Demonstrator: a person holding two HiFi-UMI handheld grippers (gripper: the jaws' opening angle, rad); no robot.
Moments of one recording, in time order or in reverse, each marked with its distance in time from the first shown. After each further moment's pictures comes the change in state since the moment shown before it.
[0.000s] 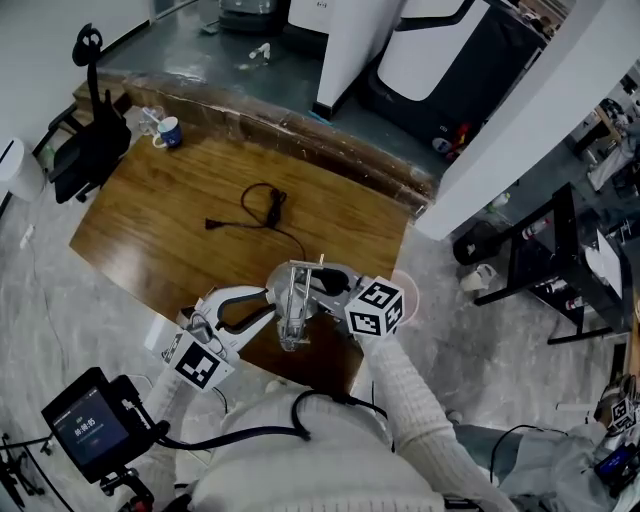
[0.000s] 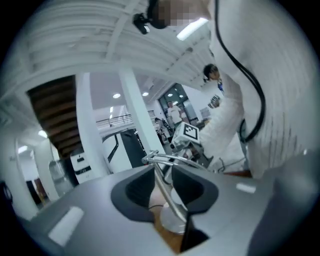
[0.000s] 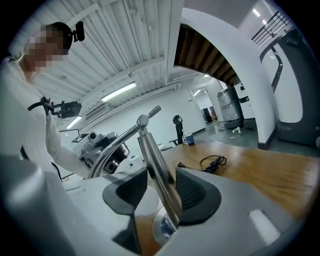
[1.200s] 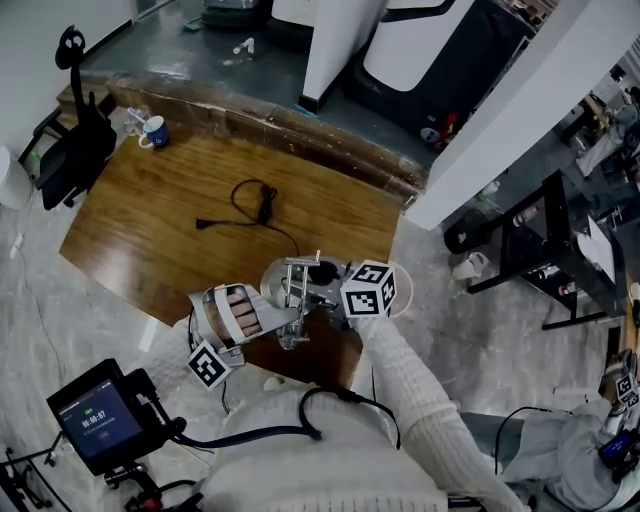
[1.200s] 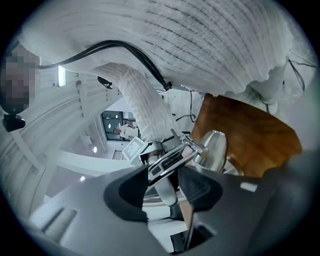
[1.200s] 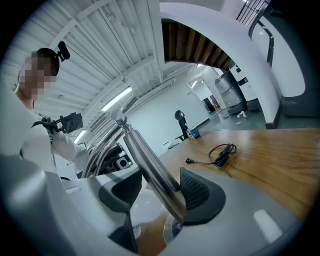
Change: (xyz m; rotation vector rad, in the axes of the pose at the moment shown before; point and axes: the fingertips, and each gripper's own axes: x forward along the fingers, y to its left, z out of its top) left arm 0.030 -0.076 -0.010 1.202 -0.106 -0.103; right arm 0.012 0.002 -0.003 0.162 0.011 0.118
